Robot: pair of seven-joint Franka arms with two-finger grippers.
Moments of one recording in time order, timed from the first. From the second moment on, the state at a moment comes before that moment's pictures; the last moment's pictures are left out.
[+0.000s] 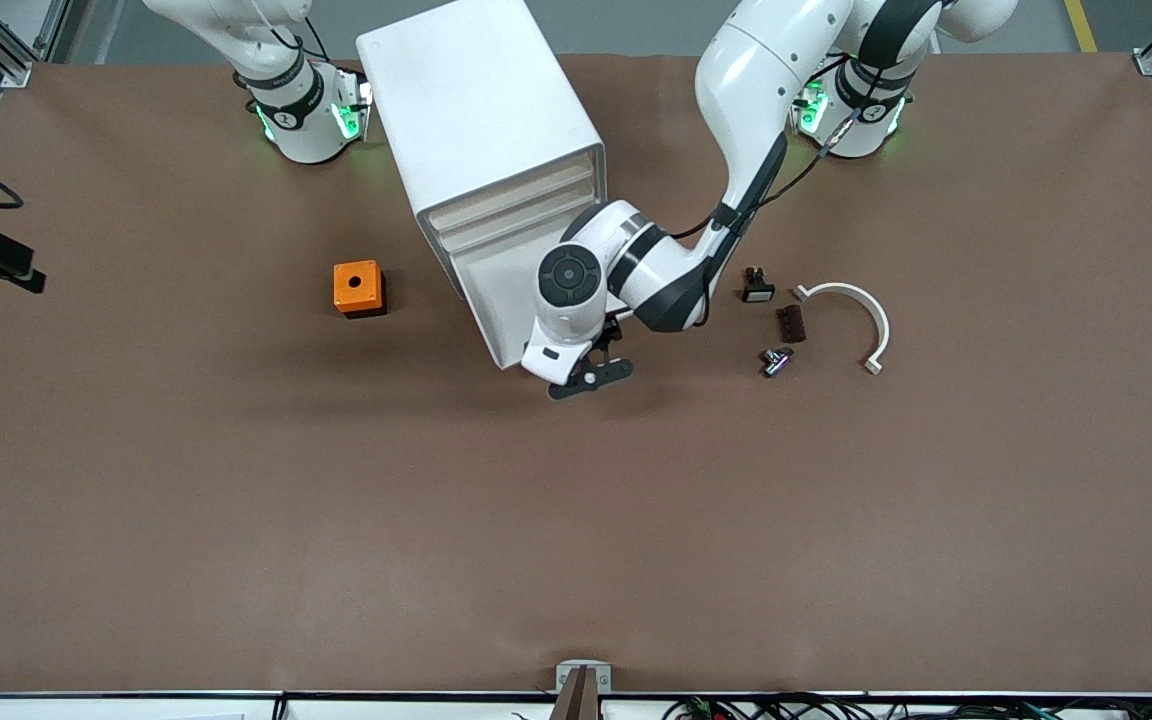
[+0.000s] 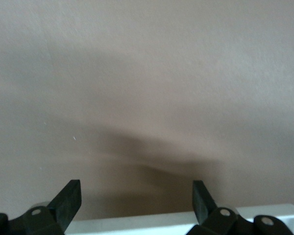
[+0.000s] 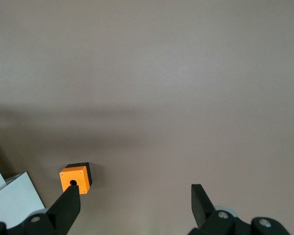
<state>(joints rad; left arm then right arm) -0.81 0.84 0.00 -1.30 -0.12 2.08 -1.07 -0.10 0.07 -0.03 -1.45 -0.01 1.49 -0.14</state>
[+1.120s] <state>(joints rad) -0.81 0.84 -0.16 -1.35 -0.17 2.08 -1.10 -0.09 -0.08 0.00 -1.60 0.02 1.41 -0.13</state>
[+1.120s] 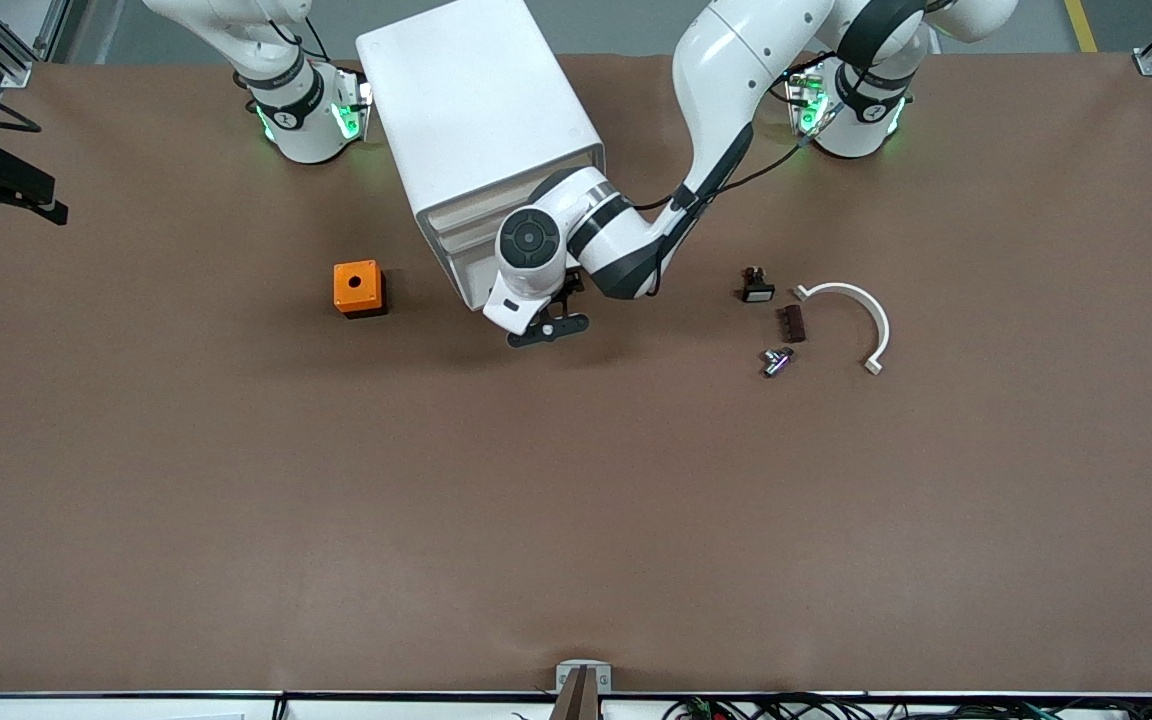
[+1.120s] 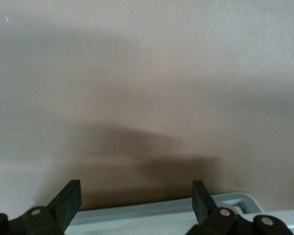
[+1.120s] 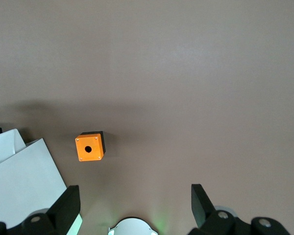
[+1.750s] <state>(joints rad) -0.81 0.84 -0.19 -1.40 -0.28 2.08 -1.10 -0.08 -0.14 -0.03 -1.68 0.02 1.45 -0.13</state>
